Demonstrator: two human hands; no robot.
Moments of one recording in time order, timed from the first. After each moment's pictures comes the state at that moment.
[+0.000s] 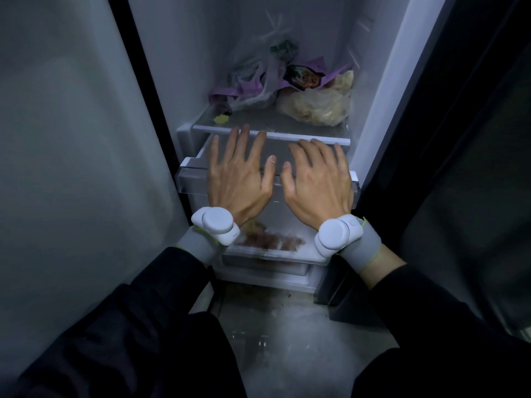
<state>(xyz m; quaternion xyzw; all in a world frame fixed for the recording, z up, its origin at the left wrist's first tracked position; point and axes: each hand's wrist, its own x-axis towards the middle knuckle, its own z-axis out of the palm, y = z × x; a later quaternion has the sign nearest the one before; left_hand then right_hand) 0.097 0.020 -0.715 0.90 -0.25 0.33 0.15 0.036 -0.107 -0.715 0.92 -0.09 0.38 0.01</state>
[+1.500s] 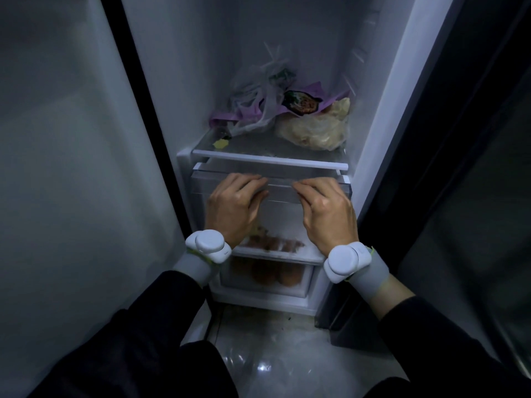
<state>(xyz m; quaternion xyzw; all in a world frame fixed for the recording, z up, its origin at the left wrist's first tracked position) 0.122 0.031 -0.737 0.79 -0.38 0.39 0.29 0.036 -0.136 -0.733 0.88 0.00 0.46 -0.09</state>
